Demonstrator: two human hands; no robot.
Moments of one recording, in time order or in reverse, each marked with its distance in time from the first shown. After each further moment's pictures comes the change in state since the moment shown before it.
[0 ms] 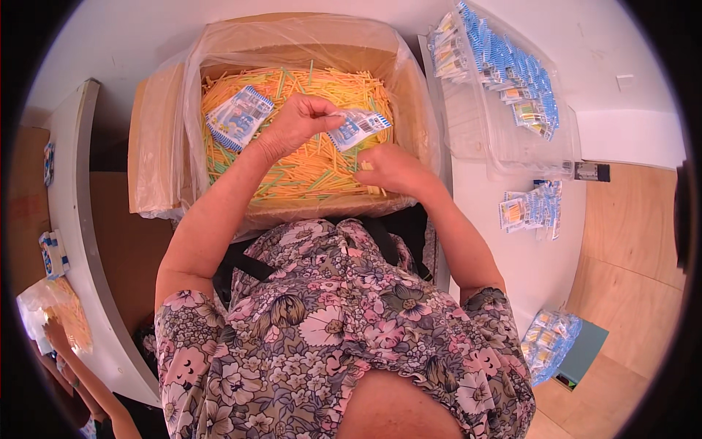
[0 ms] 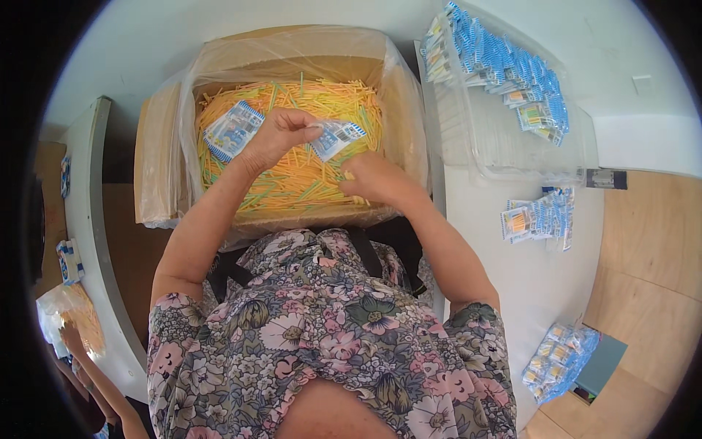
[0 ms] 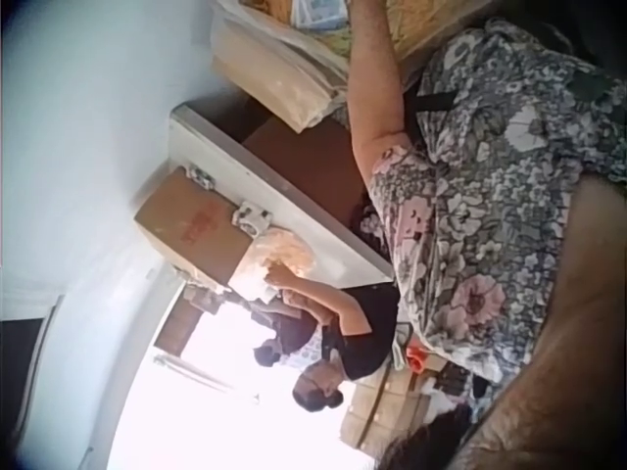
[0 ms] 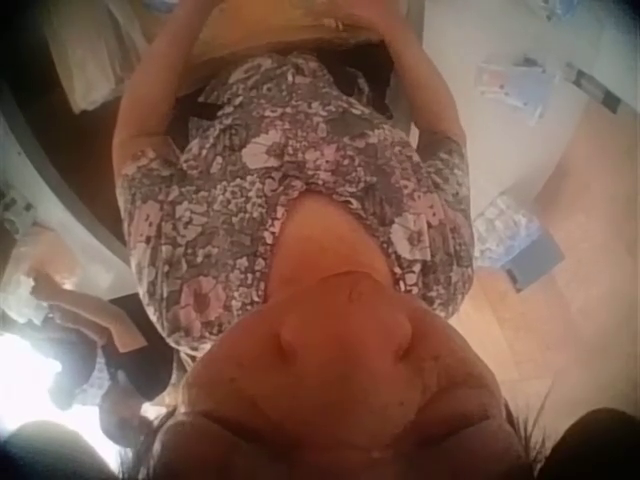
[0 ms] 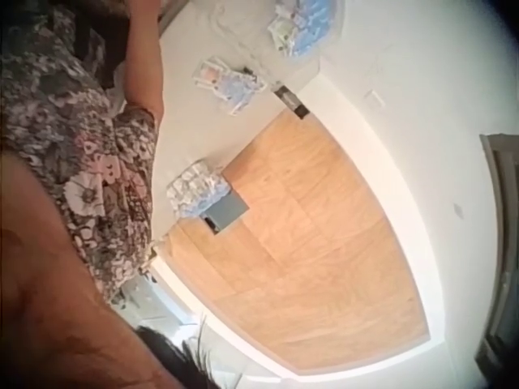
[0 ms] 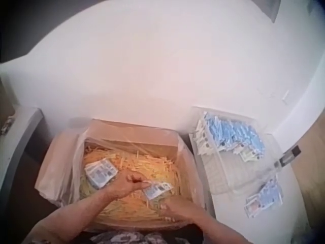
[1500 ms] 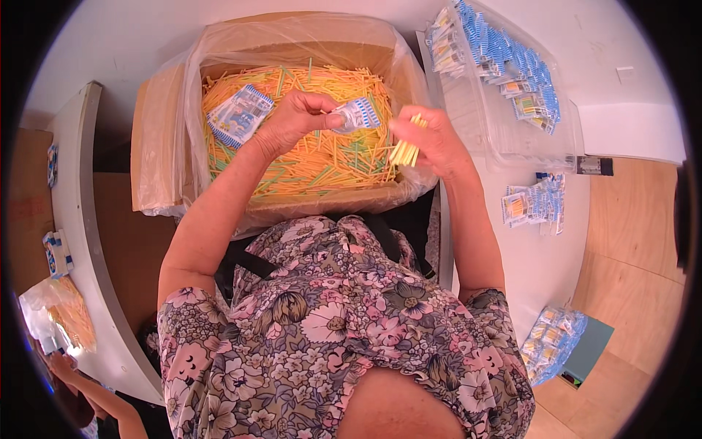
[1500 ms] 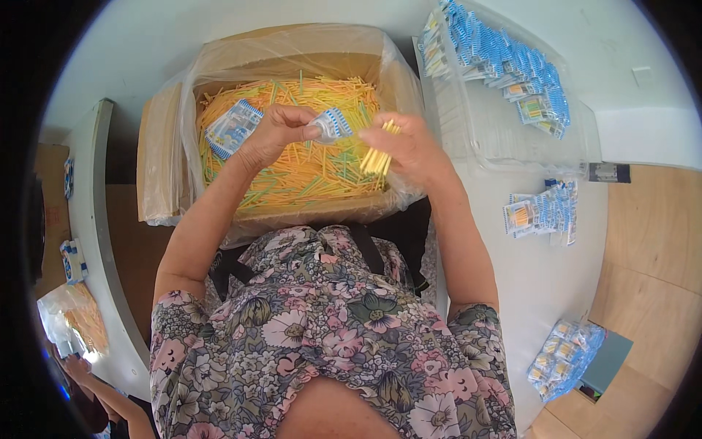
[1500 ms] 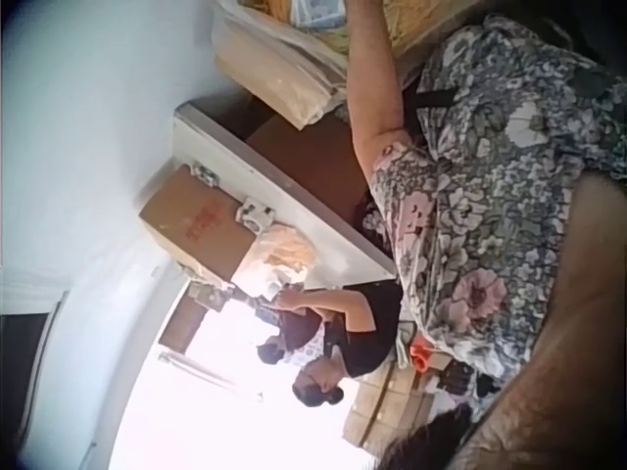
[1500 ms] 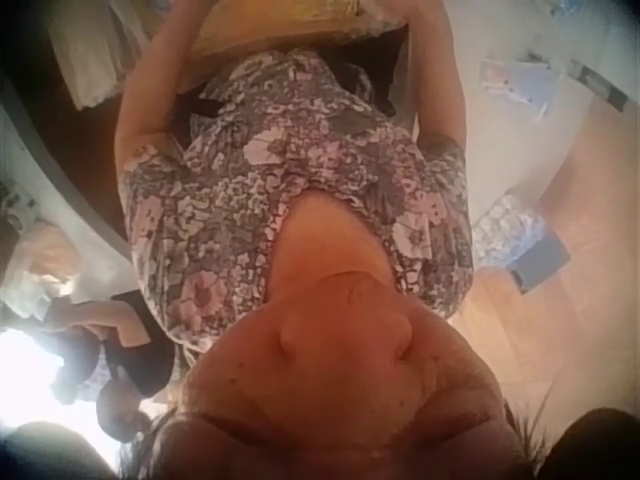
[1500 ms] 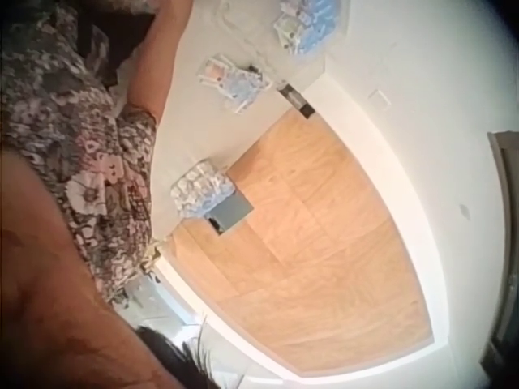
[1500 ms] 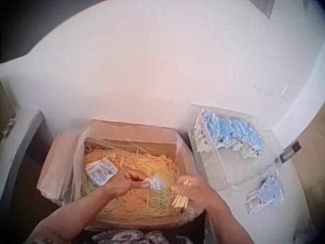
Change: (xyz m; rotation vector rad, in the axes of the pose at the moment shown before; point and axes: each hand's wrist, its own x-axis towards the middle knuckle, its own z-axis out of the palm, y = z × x) left_hand -0.004 0.009 0.002 -0.140 0.029 -0.013; right_hand -0.026 -0.007 -0.046 1.142 0.309 0.190
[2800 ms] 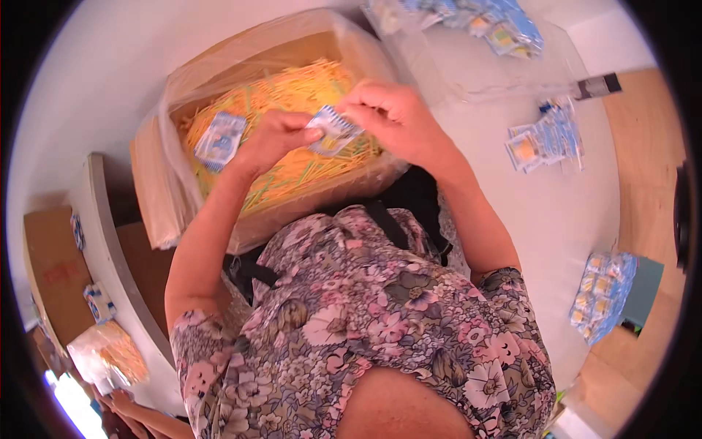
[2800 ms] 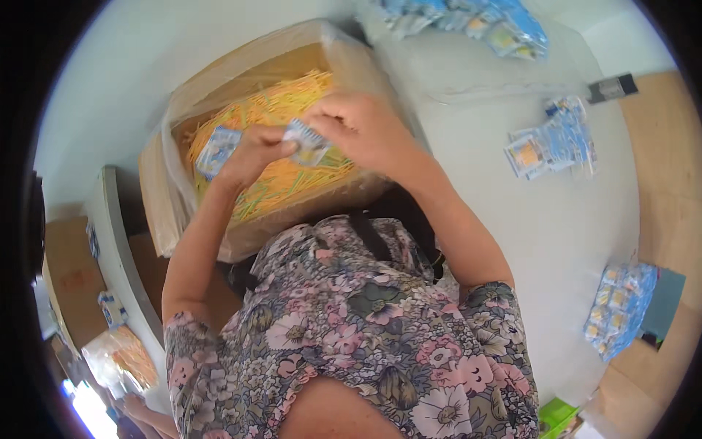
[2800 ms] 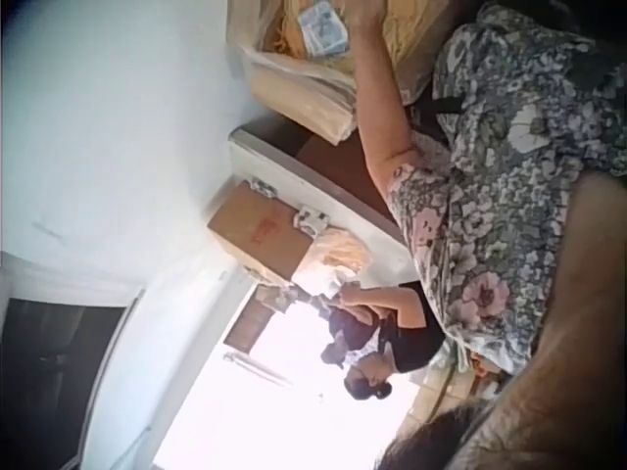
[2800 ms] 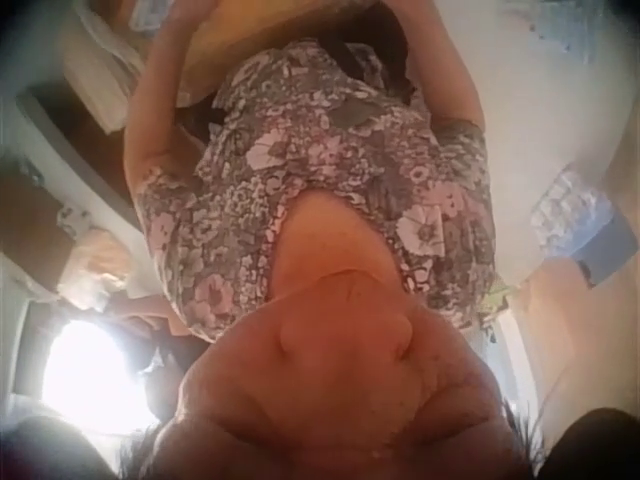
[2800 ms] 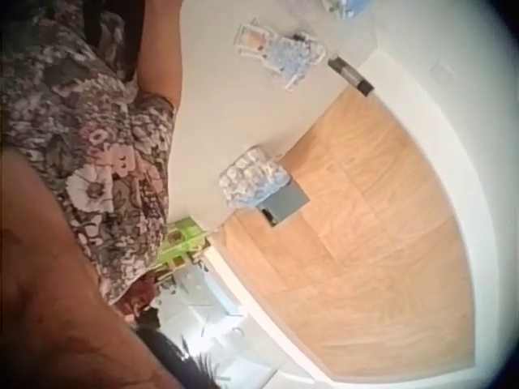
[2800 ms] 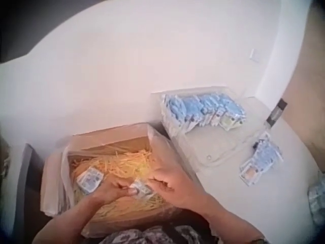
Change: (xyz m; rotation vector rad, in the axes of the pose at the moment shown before) left_hand -0.009 0.028 0.041 0.284 -0.251 -0.112; right_hand -0.041 0.001 0.005 -0.474 0.238 -0.632
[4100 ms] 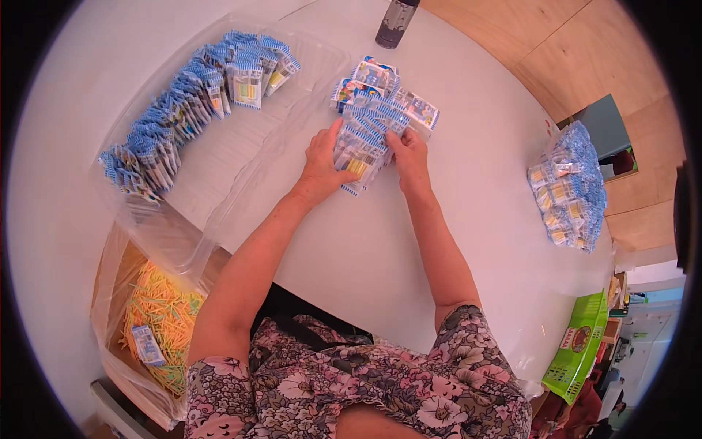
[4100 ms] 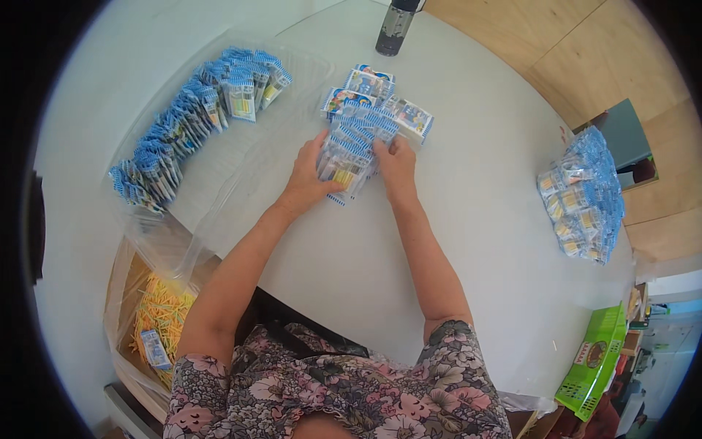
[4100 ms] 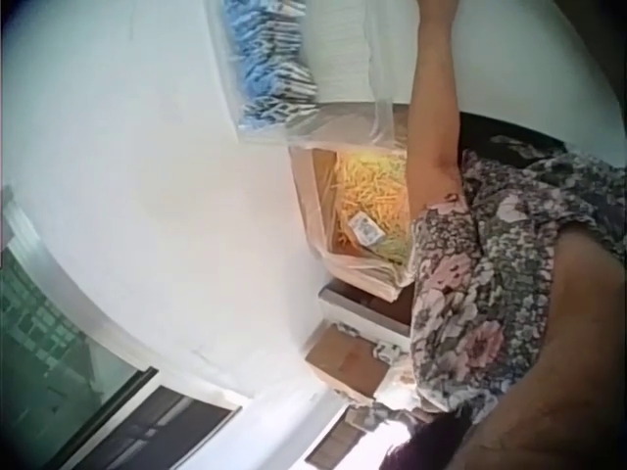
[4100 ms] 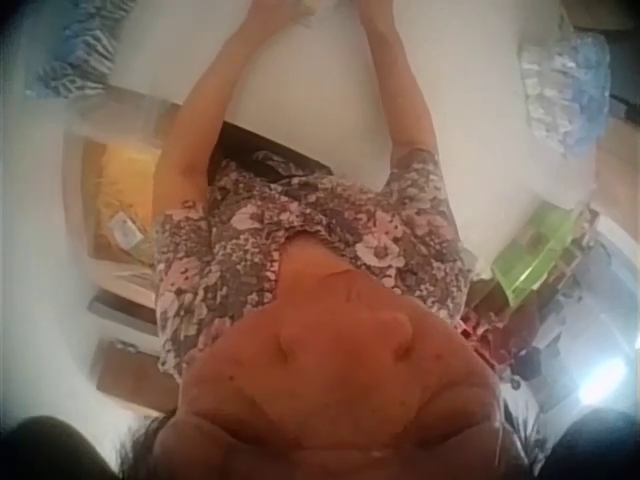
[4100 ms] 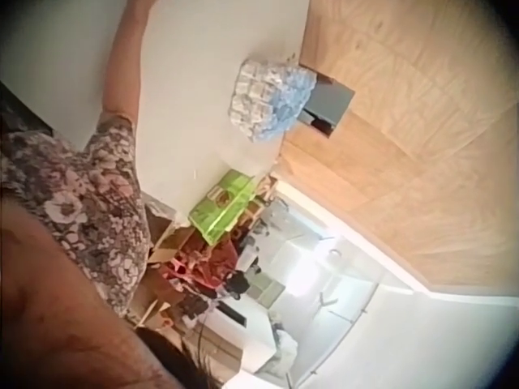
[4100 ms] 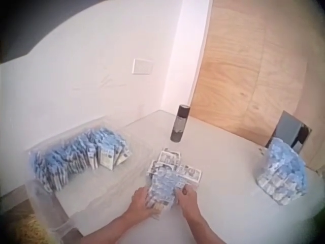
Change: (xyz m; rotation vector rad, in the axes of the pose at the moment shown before) left_hand 0.294 0.012 0.343 0.491 -0.290 0.463; right_hand -0.216 0.167 -0.272 0.294 1.212 0.521
